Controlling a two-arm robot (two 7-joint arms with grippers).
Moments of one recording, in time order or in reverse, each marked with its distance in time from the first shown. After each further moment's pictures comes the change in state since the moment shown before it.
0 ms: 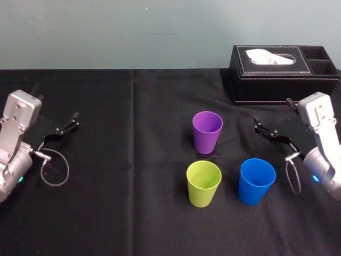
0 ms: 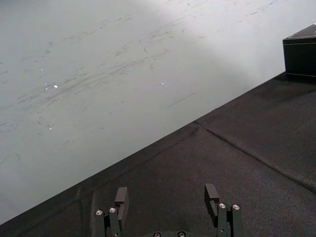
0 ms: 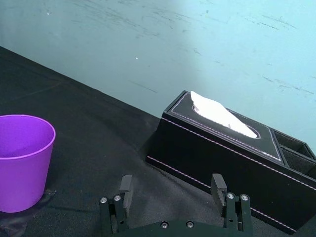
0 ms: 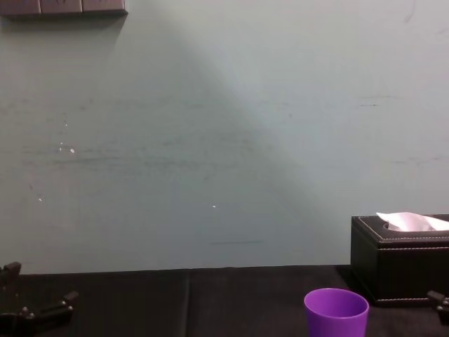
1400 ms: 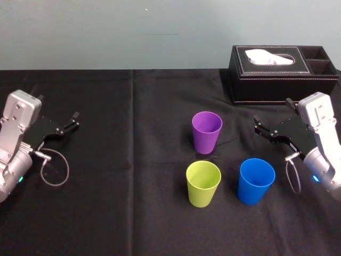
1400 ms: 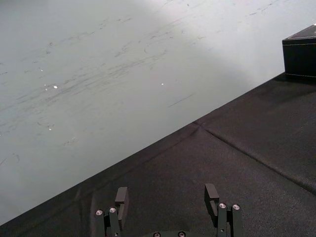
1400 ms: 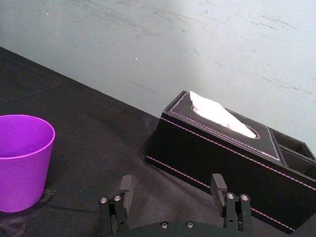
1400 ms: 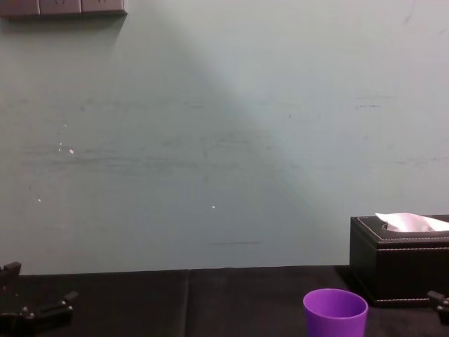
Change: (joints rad) left arm 0.000 0.000 0.000 0.000 0.000 0.000 0.000; right arm 0.000 0.000 0.000 0.000 0.000 0.000 0.000
